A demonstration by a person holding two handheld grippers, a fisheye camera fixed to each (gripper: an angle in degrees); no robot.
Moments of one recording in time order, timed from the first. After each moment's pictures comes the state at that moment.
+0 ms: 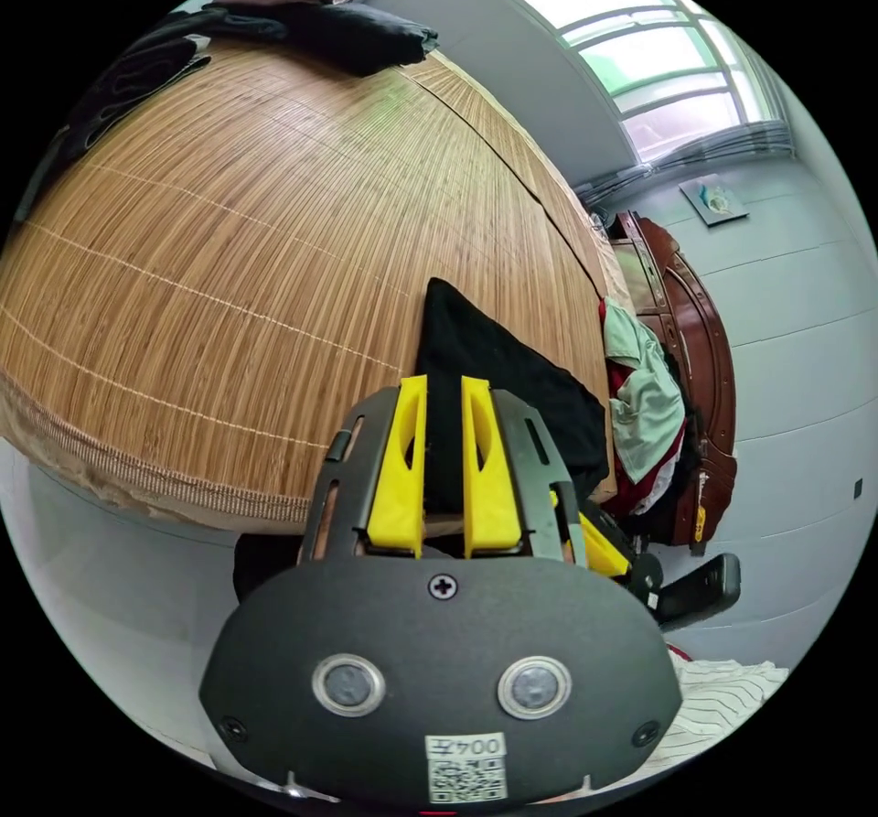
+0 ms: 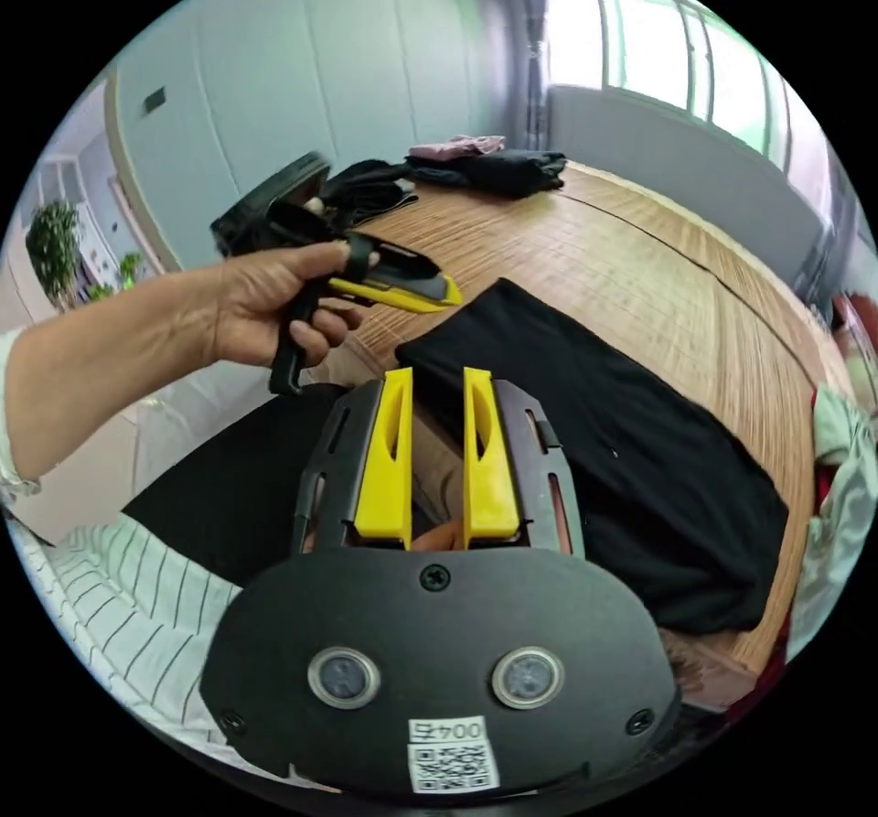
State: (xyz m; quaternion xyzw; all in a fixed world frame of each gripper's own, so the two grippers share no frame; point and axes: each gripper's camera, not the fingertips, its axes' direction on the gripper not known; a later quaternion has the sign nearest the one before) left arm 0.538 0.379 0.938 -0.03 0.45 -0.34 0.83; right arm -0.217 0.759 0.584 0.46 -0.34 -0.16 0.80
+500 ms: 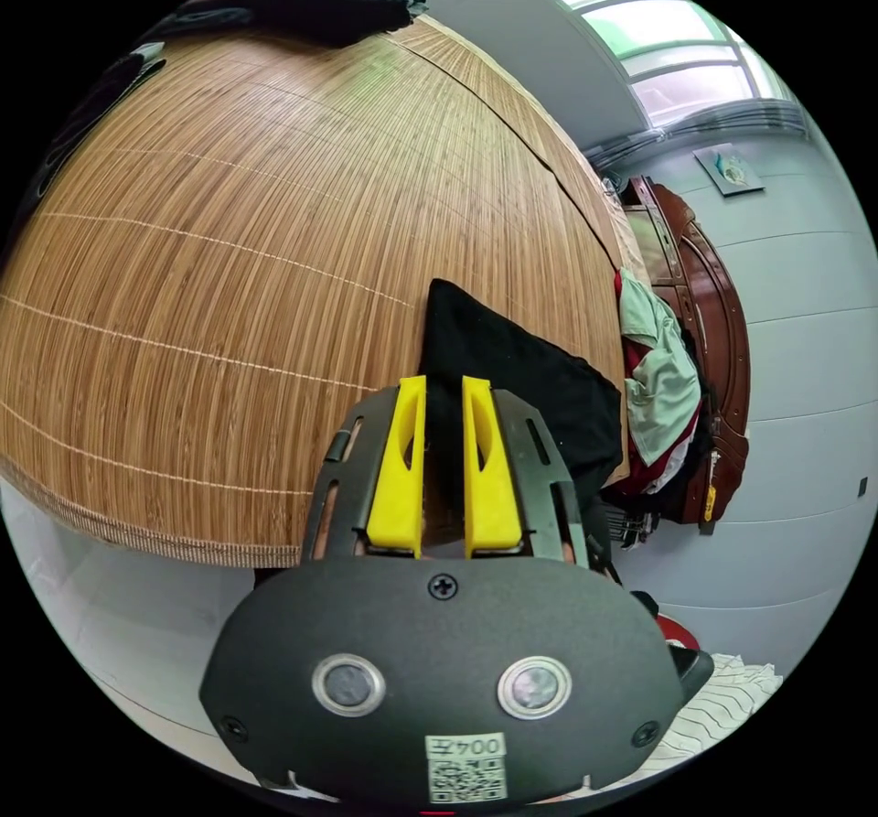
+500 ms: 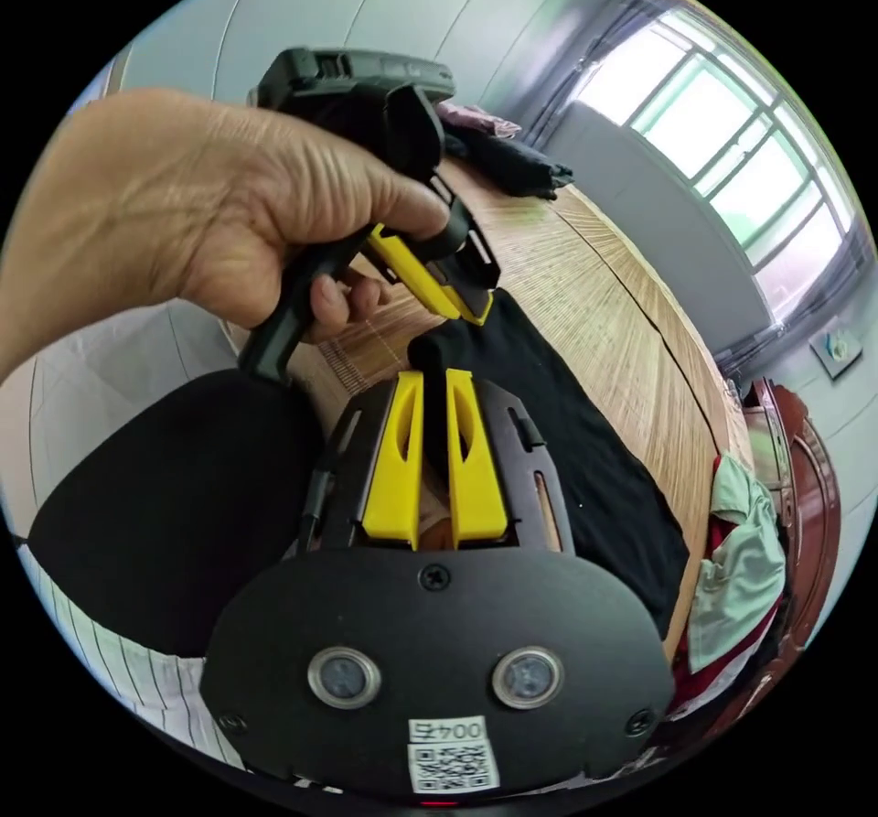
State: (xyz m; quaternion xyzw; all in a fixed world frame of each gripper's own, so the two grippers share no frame) left arm 0.516 0.337 0.967 -0.07 0.45 -0.30 0.84; right arm -0.382 0.760 0.523 0.47 -0.14 -0.16 0.86
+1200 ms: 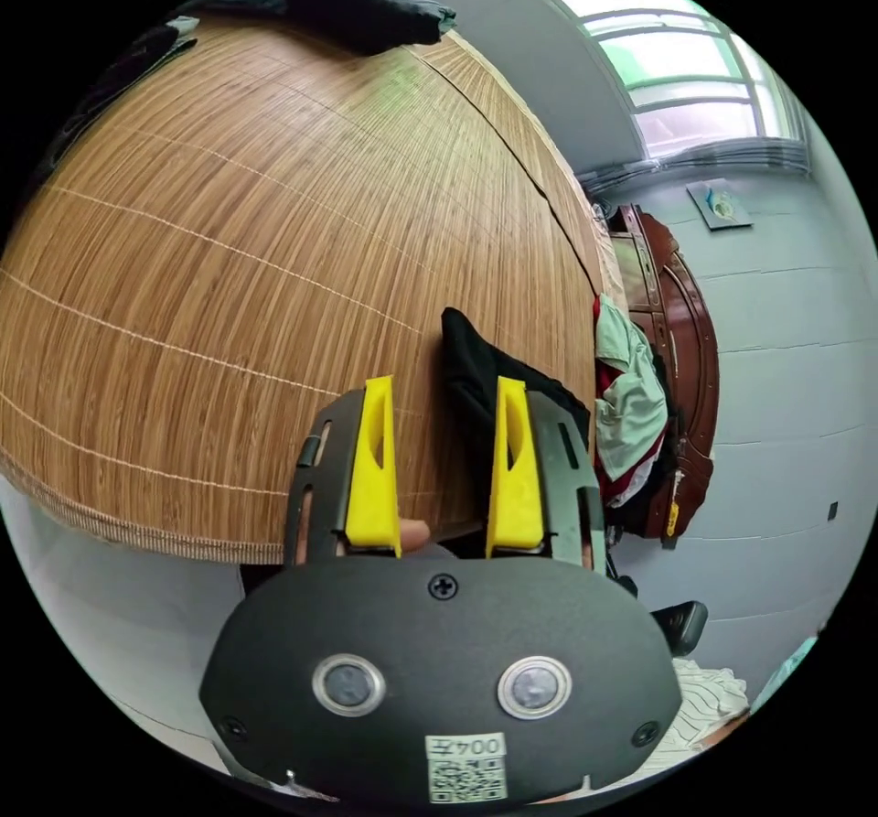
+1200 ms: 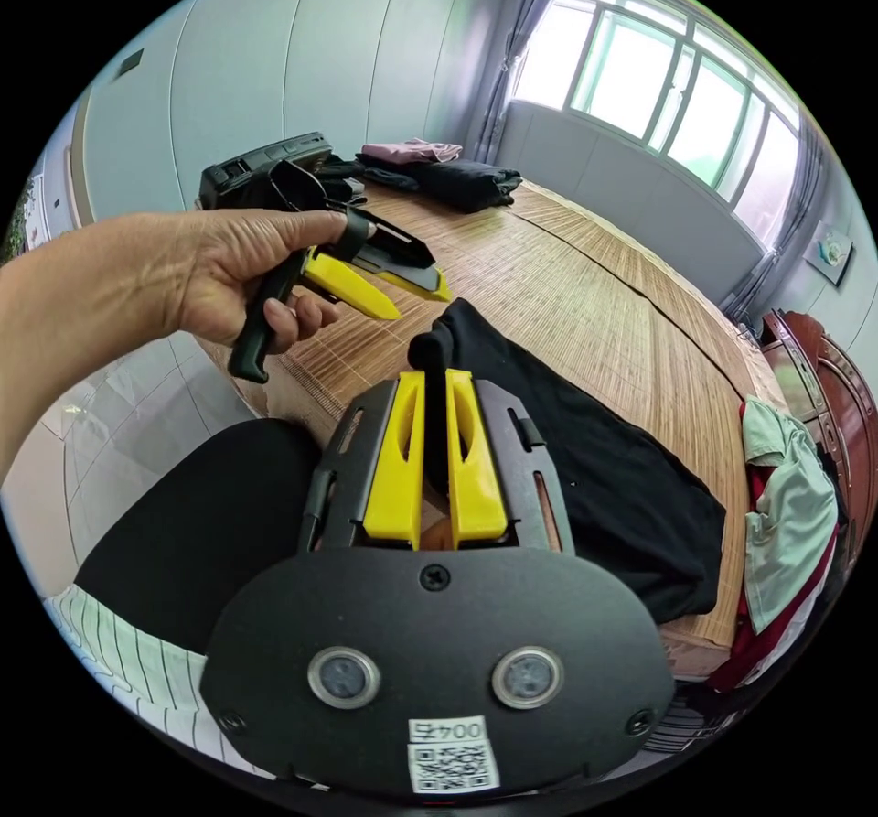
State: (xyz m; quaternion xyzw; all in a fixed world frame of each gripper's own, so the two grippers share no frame) left arm 0.470 0.308 0.957 -0.07 0.51 -0.32 0.80; right arm -0.332 0.774 0.505 0.48 -0.23 -0.08 0.84
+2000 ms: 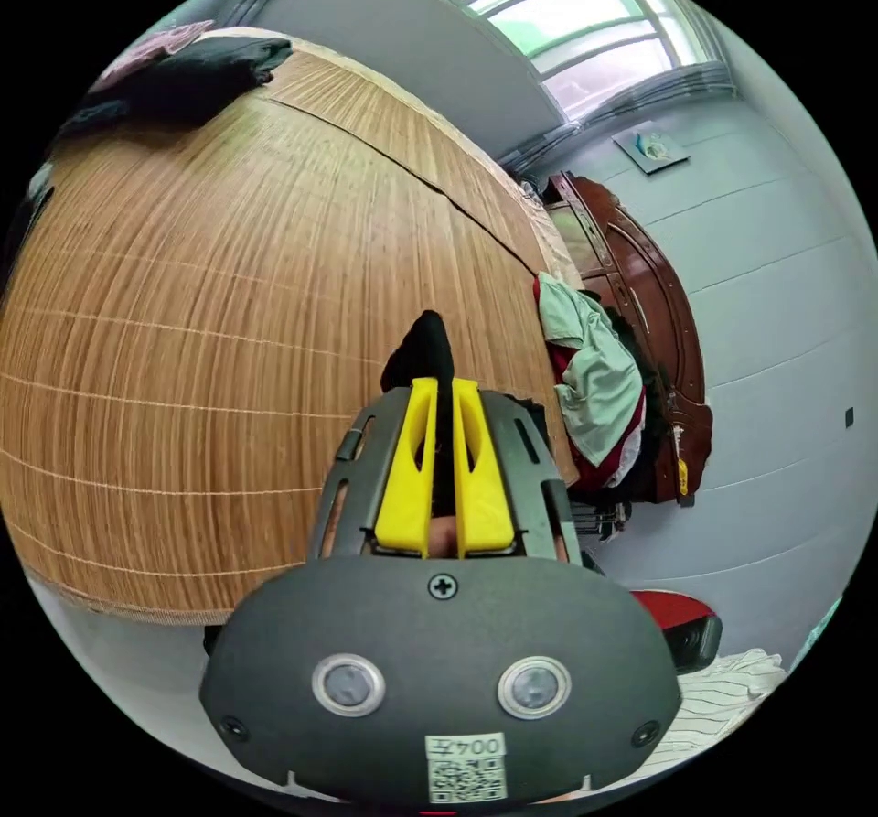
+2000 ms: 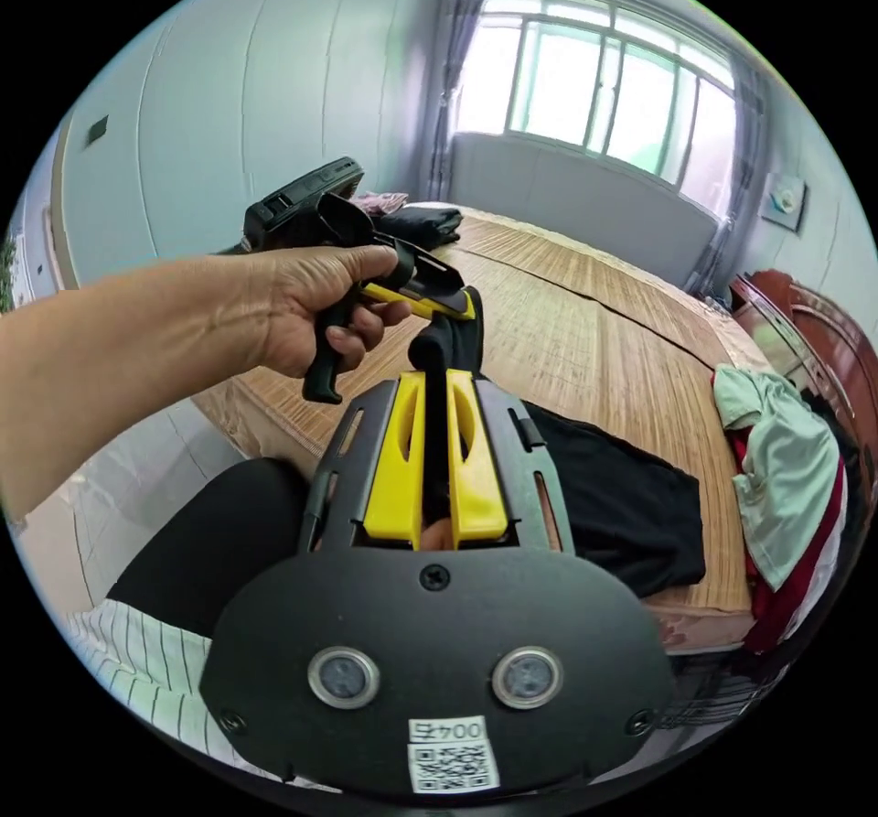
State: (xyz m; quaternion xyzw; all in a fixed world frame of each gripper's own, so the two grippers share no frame) left arm 0.530 0.136 0.801 0.02 0.50 -0.22 0.84; right arm -0.109 0.806 0.521 0.52 -0.27 0.01 0.81
